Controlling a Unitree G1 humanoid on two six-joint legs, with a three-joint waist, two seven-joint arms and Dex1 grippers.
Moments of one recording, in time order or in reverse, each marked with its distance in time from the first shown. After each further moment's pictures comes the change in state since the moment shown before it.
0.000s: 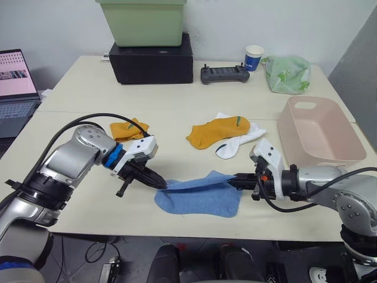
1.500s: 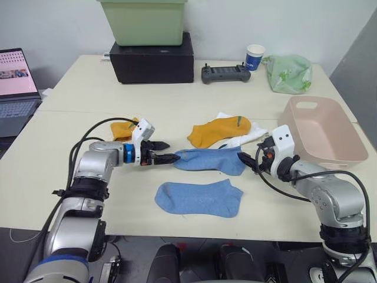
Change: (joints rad) left arm 0.018 -0.442 0.437 0.408 0.174 0.045 0.412; right arm 0.086 0.212 -0.016 0.302 -0.344 -0.432 -0.315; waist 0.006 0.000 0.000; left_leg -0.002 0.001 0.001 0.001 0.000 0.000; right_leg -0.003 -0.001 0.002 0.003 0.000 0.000
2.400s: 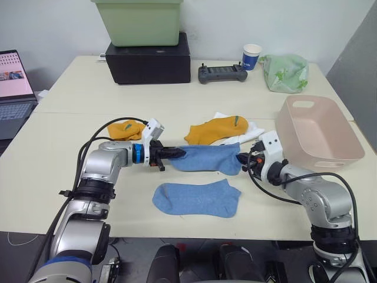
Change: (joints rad) left arm 0.022 0.000 0.023 -0.194 -0.119 0.177 0.011; right arm 0.003 0.041 -0.014 -0.066 0.078 0.082 0.030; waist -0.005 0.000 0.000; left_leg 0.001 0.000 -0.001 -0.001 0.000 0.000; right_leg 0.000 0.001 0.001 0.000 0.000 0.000
